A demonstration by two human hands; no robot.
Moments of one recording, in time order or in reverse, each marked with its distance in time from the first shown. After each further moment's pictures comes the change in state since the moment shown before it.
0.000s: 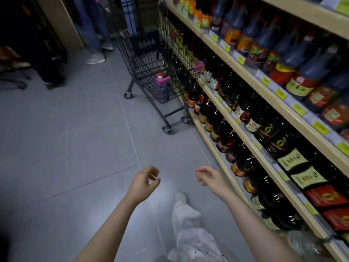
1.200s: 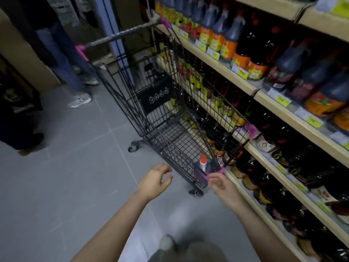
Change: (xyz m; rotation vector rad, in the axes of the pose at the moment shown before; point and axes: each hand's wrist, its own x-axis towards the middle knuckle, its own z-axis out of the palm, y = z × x) left_hand 0.613 -0.086 -0.303 0.309 -0.140 0.396; right_hand 0.505 -0.317 0.121 0.022 0.216 0.009
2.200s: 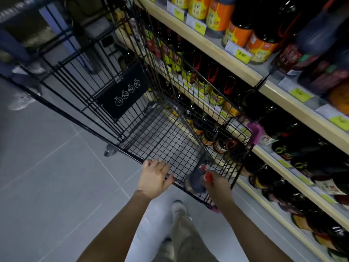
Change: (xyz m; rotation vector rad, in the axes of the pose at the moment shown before) left_hand 0.177 -0.067 0.048 0.410 0.065 0.370; right_hand 0.154 -0.005 0.018 -0.377 0.264 0.147
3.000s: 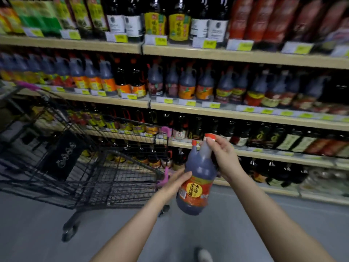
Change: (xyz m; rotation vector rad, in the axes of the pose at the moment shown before) left_hand -0.070 0.239 -0.147 -1.423 -0.828 -0.113; right_hand -0.271 0.002 -0.159 1.079 0.654 0.002
